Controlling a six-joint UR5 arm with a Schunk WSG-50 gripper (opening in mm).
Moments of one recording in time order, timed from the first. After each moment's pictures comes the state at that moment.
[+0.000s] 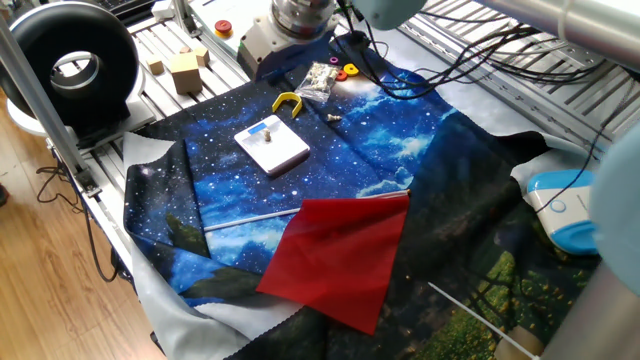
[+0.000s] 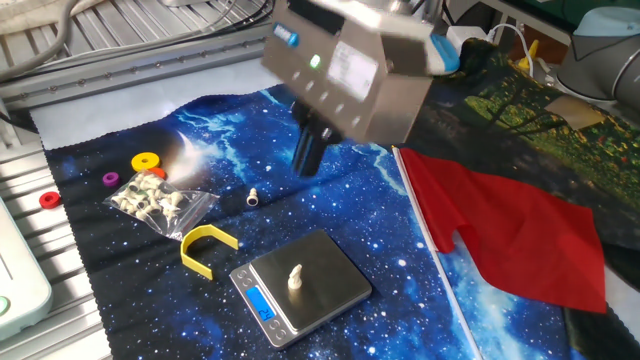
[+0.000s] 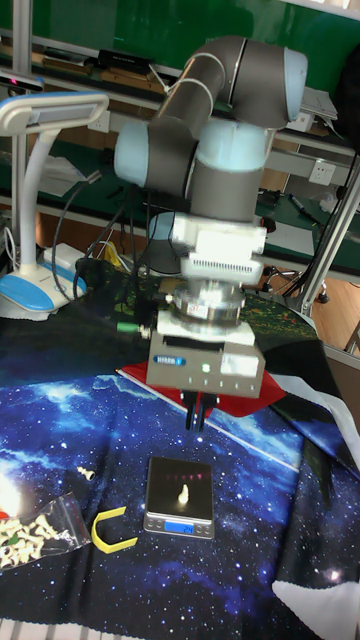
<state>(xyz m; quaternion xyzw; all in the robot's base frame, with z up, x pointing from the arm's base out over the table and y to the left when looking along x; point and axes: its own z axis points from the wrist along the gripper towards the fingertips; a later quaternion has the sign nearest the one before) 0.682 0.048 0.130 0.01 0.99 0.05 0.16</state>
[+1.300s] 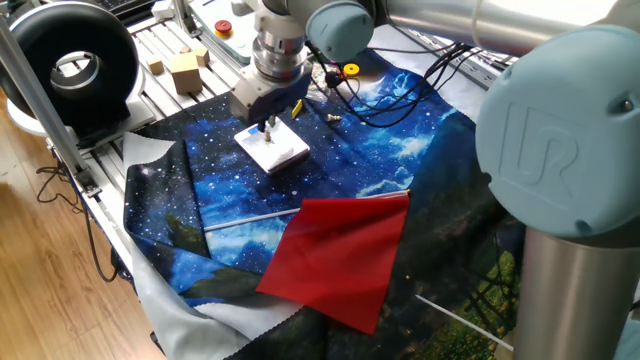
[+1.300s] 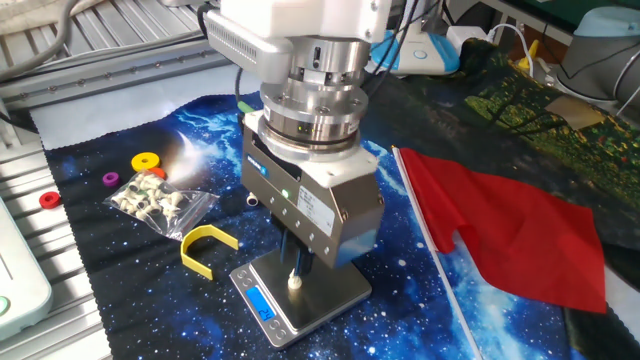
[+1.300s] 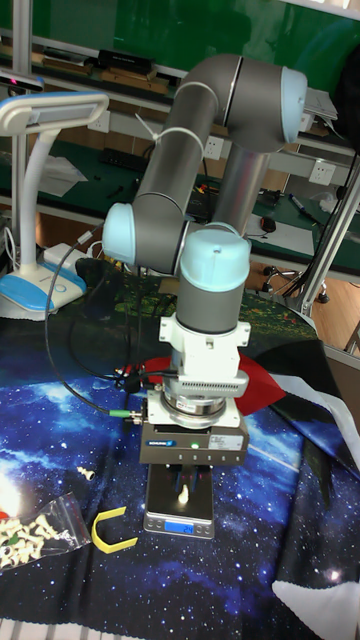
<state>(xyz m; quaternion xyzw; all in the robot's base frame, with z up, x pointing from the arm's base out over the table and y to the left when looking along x) 0.671 0.048 0.031 -0.04 1.00 0.04 0.07</state>
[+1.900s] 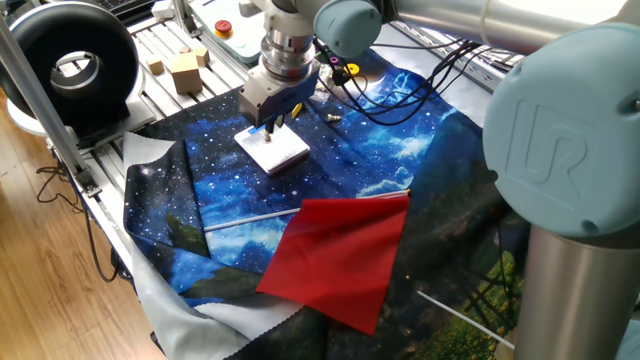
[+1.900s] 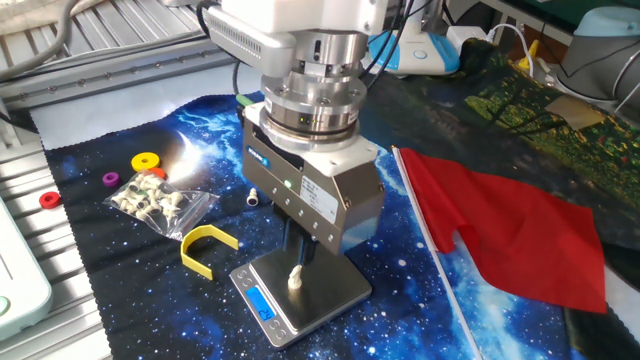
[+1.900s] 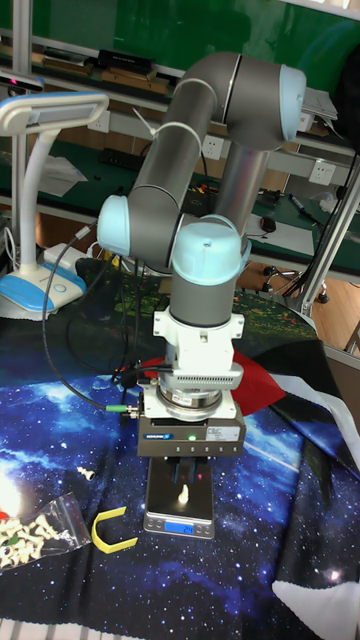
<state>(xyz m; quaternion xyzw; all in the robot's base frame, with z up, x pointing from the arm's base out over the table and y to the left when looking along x) 0.664 0.053 0.036 -0.04 1.00 0.06 0.07</state>
